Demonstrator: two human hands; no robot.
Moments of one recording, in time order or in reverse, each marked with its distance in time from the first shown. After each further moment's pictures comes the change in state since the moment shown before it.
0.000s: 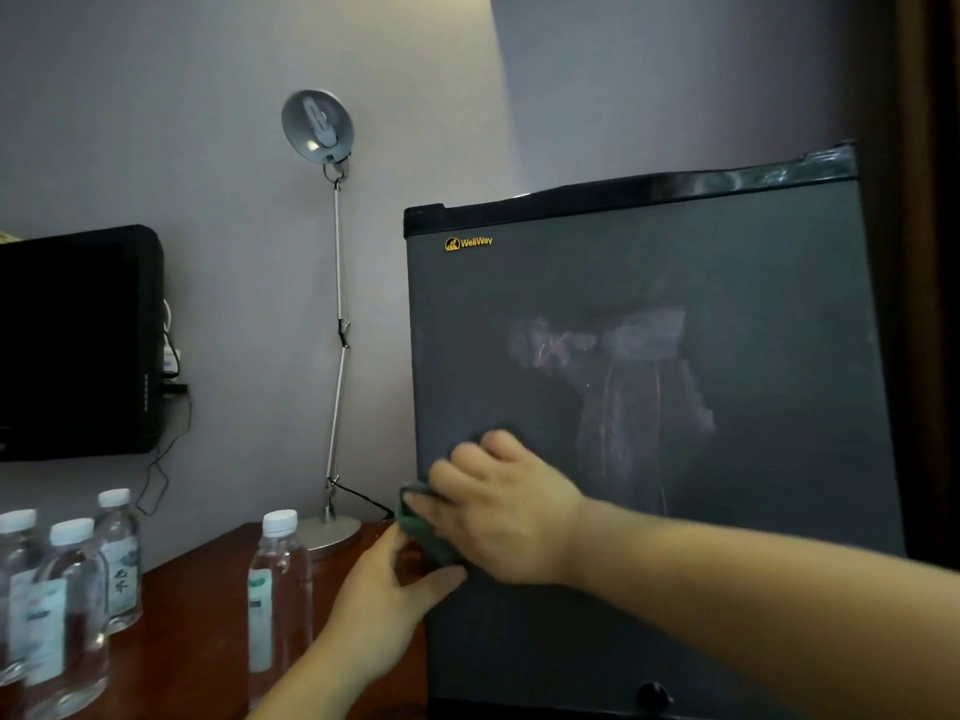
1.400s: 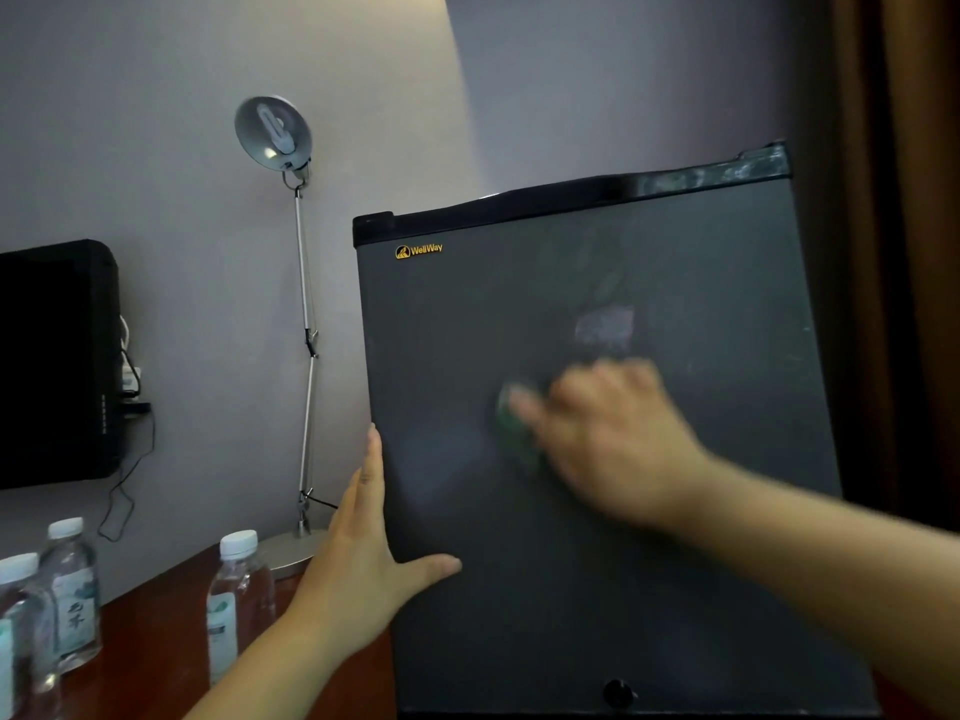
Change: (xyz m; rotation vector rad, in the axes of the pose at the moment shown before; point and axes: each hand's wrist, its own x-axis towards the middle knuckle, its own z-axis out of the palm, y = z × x) left_hand 0.008 0.053 0.004 0.399 0.053 0.231; right_hand -0.082 0.079 -0.032 -0.163 0.120 0.381
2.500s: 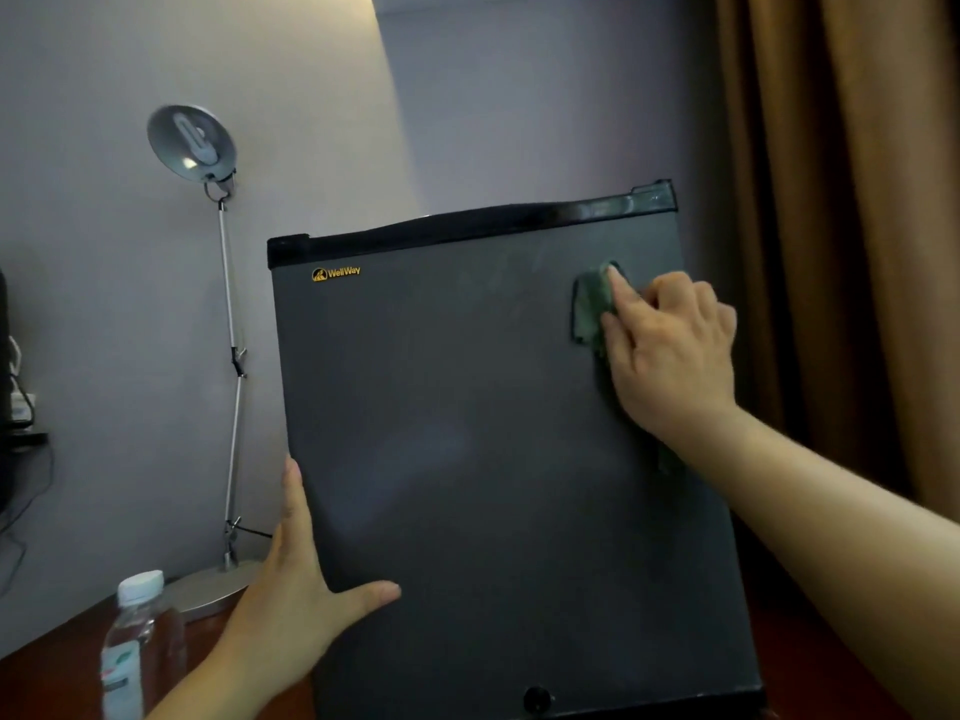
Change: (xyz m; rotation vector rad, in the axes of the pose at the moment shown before) left_hand -0.004 0.020 0.009 -0.038 -0.024 -0.100; right_hand -0.015 0.104 -0.032 -0.103 0.030 0.697
